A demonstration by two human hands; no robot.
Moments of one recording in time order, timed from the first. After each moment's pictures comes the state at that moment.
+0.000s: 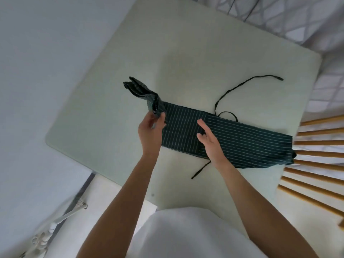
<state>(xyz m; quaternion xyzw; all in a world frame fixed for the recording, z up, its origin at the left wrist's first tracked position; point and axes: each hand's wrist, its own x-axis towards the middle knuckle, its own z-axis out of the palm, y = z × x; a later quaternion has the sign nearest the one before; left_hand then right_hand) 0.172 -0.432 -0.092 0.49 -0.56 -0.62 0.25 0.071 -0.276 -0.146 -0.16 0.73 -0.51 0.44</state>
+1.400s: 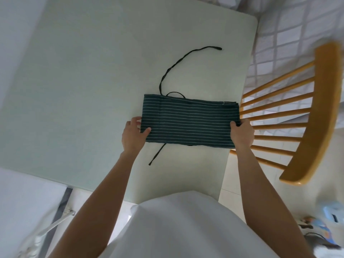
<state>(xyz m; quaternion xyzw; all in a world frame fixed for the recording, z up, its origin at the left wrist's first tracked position) 0.127 -0.334 -0.166 0.43 -0.82 -0.37 -0.06 -0.040 -0.066 -0.150 0.15 0.95 -0.20 0.17</state>
